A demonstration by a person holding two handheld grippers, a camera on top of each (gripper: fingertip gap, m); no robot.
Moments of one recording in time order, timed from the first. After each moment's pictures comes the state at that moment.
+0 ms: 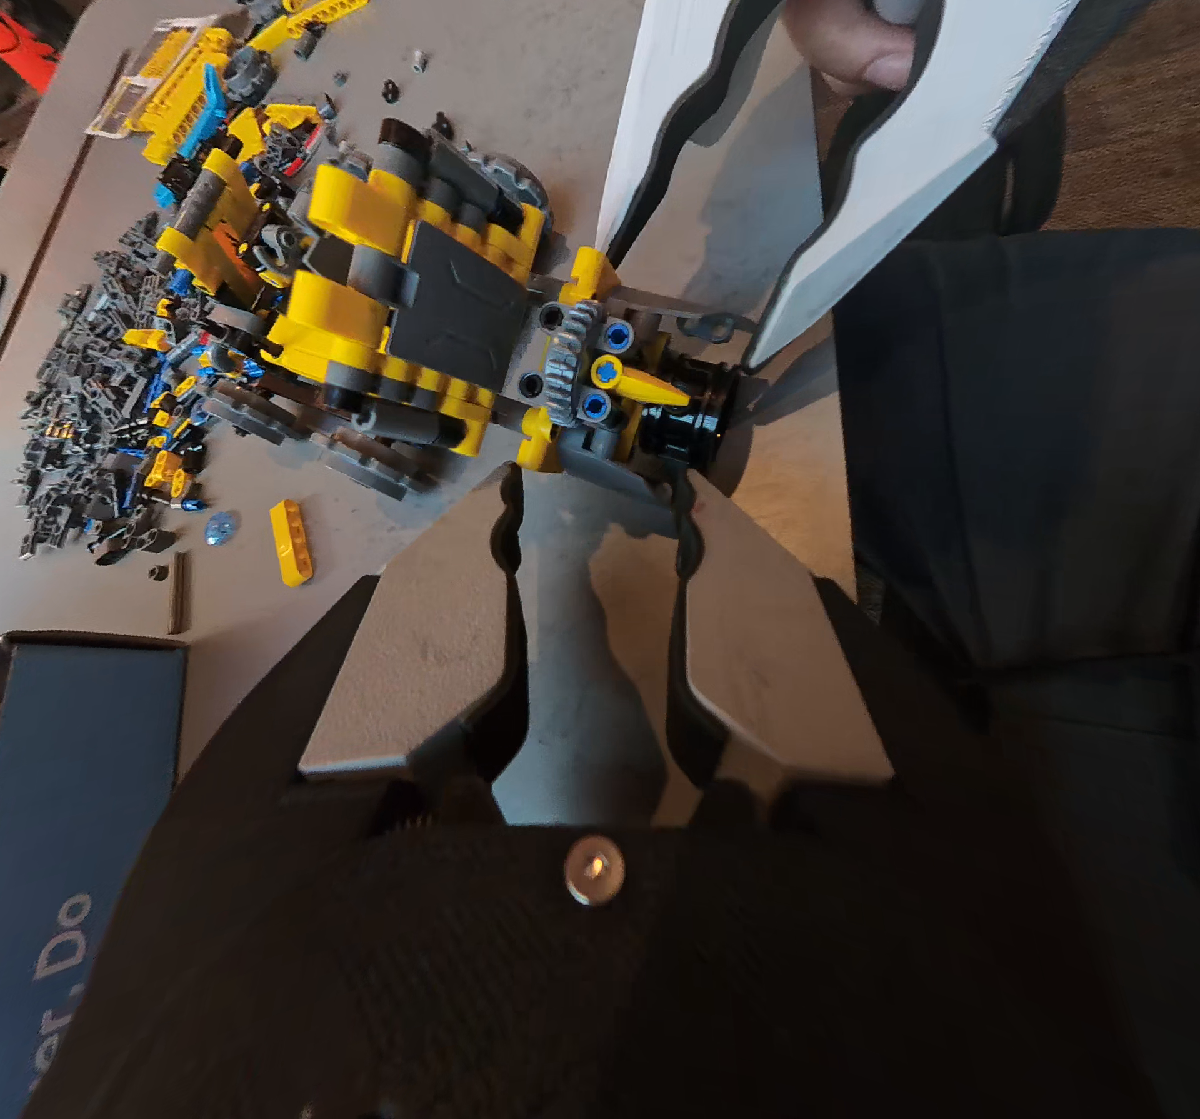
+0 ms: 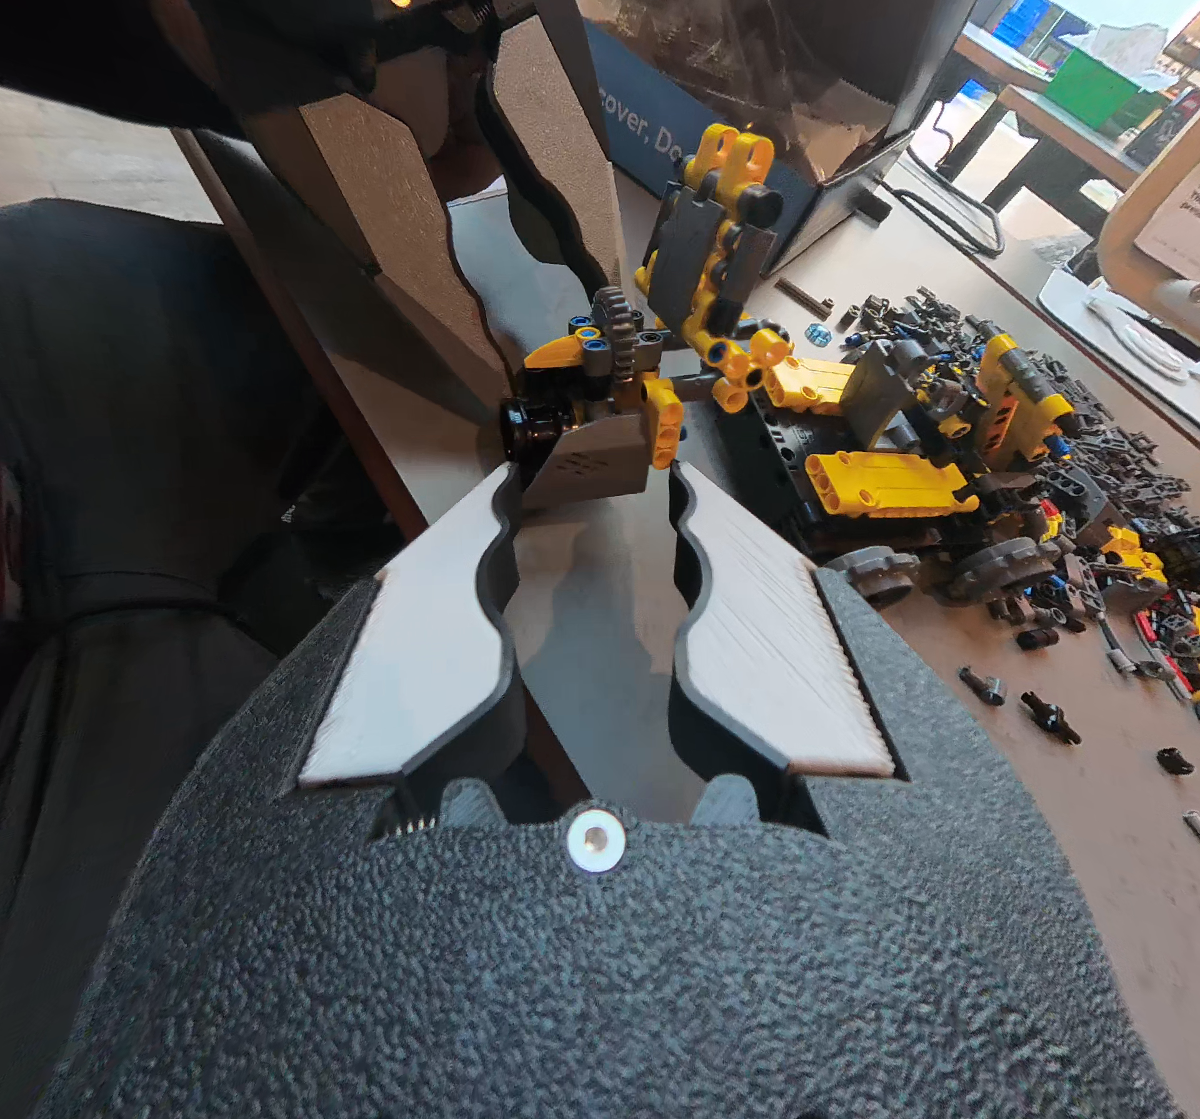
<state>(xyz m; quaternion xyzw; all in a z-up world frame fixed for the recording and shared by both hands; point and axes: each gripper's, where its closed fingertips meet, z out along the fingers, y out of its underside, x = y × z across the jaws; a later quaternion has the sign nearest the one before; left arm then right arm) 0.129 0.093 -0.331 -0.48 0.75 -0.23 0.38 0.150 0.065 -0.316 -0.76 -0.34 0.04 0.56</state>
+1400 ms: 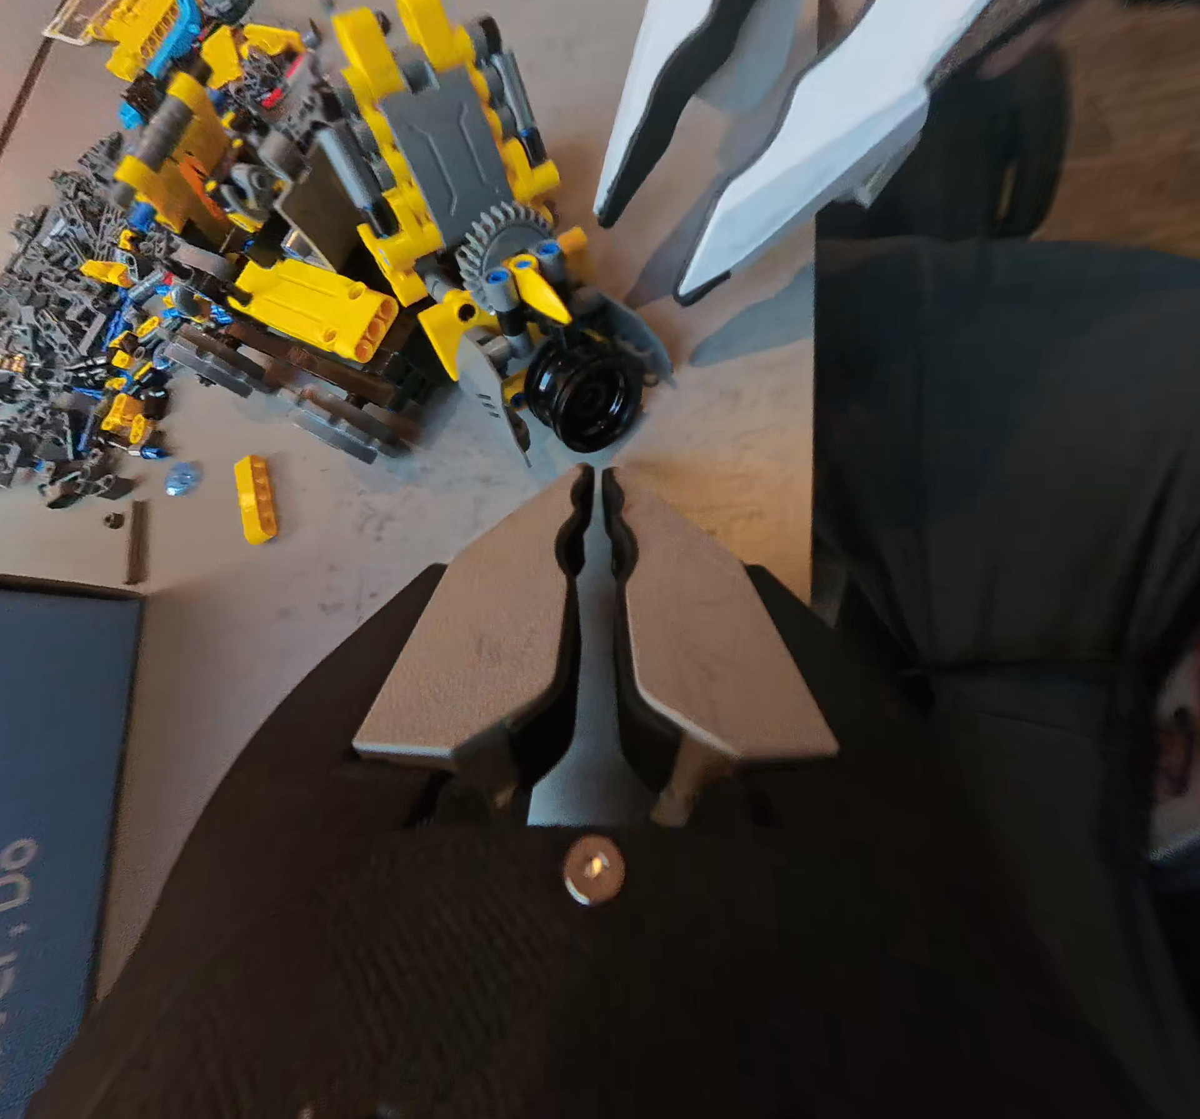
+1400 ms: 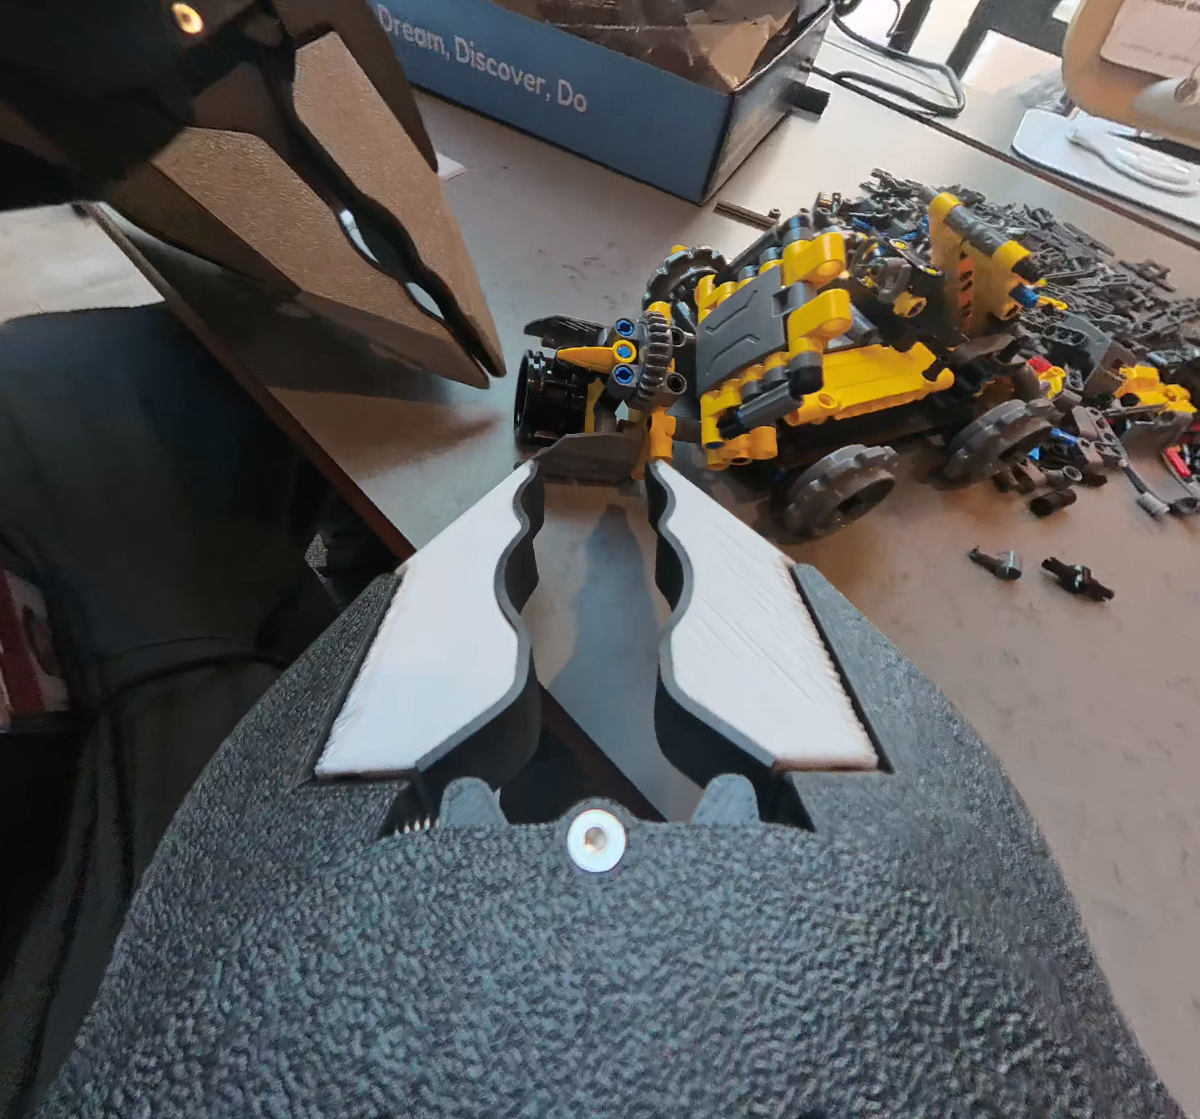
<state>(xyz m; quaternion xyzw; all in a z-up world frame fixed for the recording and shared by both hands) 0.122 0.087 -0.334 -0.52 0.74 -0.22 0.36 0.170 0.065 -0.318 -0.80 -0.22 0.07 0.55</state>
